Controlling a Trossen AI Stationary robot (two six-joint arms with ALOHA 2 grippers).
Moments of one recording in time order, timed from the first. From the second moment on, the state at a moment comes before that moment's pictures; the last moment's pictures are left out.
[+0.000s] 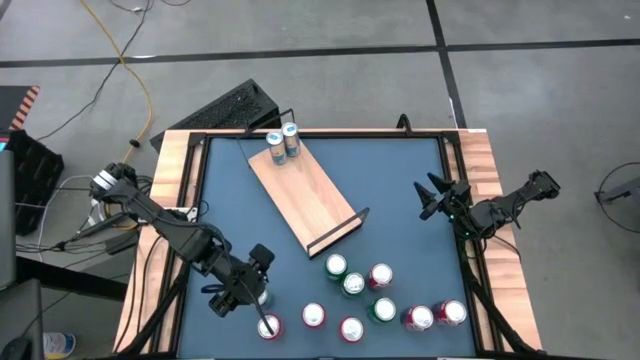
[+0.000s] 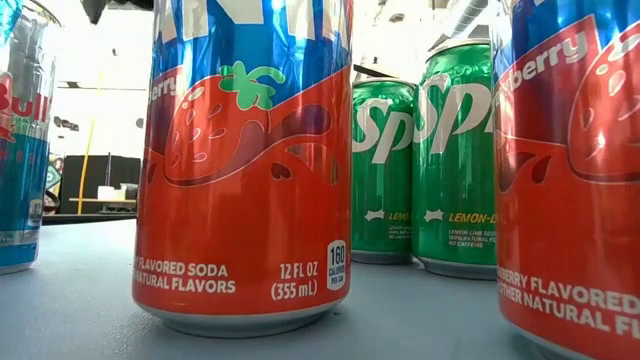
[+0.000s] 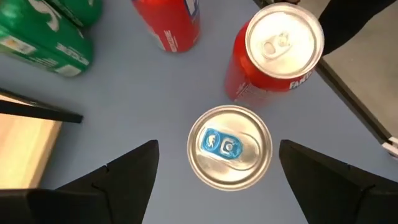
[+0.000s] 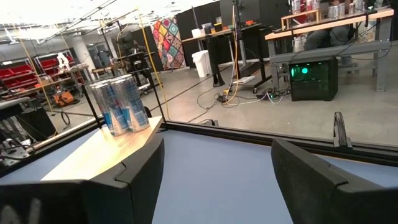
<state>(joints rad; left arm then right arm) -0.57 1.41 1.16 -0.73 0.01 0.06 0.48 0.01 0.01 -0.04 1.39 0.28</state>
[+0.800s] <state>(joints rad) -0.57 1.39 1.10 -0.64 0.05 0.09 0.48 0.01 0.01 -0.04 1.39 0.28</state>
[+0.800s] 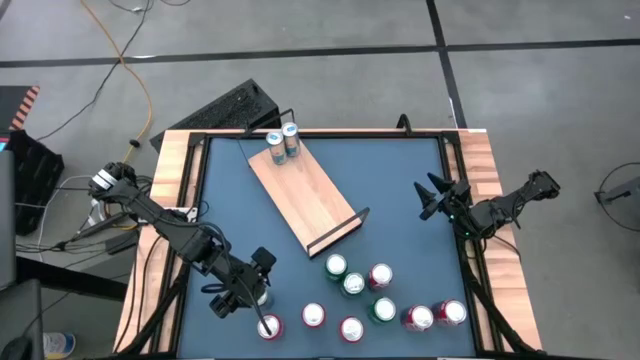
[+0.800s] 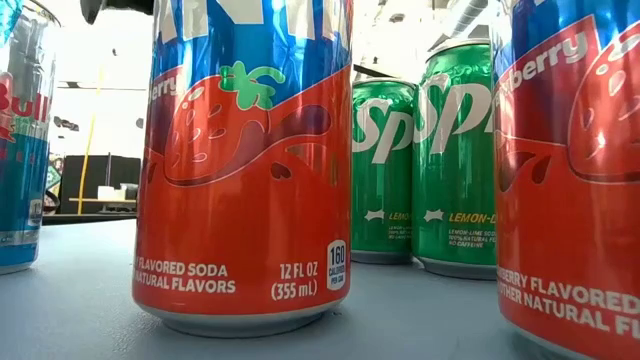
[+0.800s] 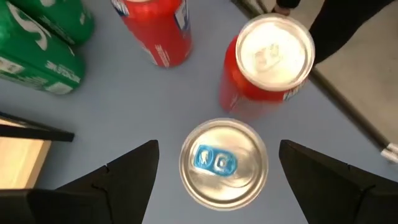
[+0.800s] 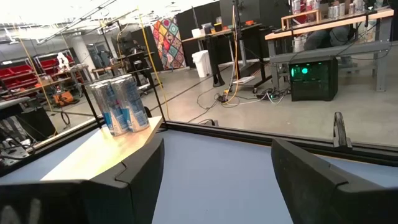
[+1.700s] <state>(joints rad) -0.57 1.33 0.94 -0.44 0.04 0.10 0.48 0.01 0.01 -0.04 1.39 0.28</state>
